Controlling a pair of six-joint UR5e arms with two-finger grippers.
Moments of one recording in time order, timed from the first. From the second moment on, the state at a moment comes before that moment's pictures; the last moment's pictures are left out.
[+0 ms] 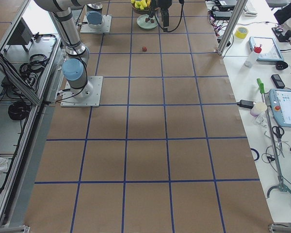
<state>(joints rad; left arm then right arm) -1.34 -1.88 -1.88 -1.25 1.70 0.15 1.56 -1.54 1.38 -1.52 -1.59 -0.05</state>
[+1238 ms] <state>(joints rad) -1.86 -1.91 -1.92 -0.93 1.44 -0.42 1.56 -1.54 1.38 -1.52 -1.59 -0.06</state>
